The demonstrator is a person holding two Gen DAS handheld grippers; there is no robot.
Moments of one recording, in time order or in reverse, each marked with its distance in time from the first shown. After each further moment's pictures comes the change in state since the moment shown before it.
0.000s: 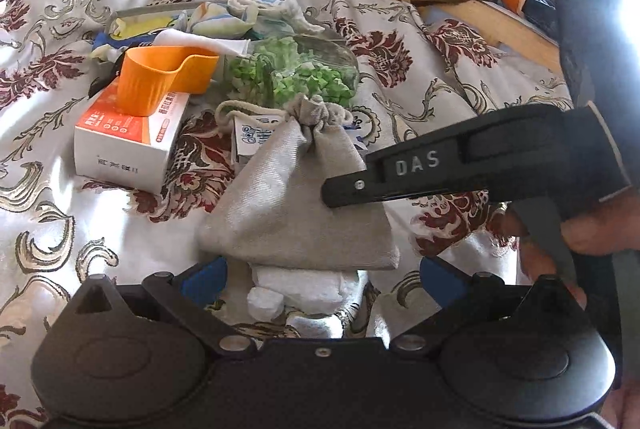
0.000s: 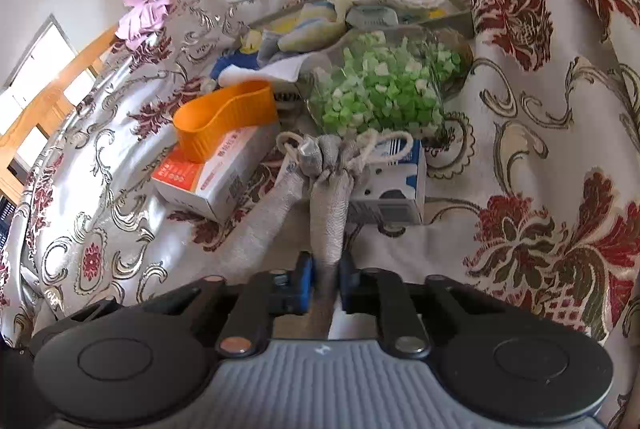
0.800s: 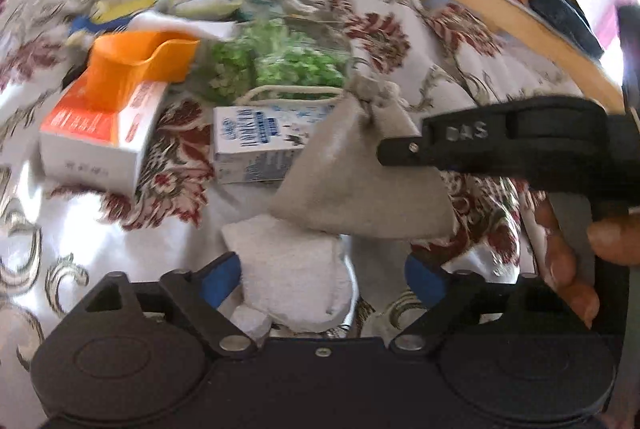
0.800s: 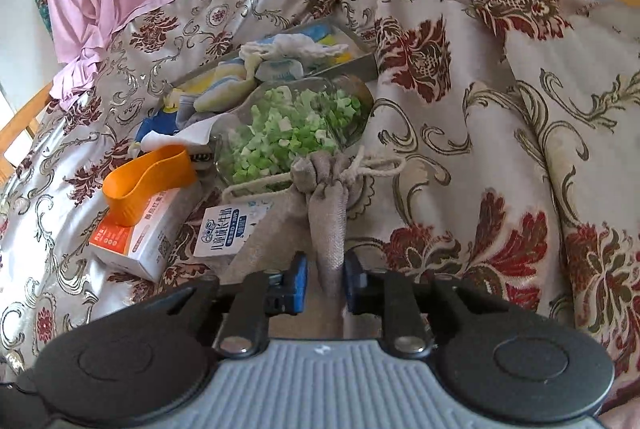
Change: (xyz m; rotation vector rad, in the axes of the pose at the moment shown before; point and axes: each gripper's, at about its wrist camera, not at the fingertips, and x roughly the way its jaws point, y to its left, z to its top) left arm 0.023 0.005 0.013 -0.042 0.065 -0.039; right arm -0.019 -0.023 0.001 0.136 -0.138 -0.197
